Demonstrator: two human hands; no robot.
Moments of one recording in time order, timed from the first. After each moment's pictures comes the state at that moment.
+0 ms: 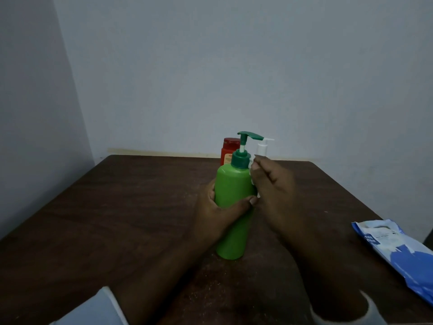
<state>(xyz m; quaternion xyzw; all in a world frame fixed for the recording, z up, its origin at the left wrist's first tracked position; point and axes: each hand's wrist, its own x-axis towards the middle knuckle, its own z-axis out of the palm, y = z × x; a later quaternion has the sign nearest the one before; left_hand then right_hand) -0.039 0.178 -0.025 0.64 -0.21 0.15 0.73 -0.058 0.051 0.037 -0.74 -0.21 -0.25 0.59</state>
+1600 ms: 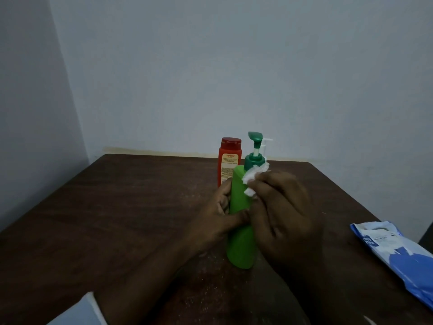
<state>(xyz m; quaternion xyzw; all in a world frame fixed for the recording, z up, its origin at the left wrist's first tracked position) -0.037 0.180 -0.027 0.59 -0.25 -0.05 0.77 -0.090 0.037 0.013 -0.75 -0.29 -0.54 0.26</state>
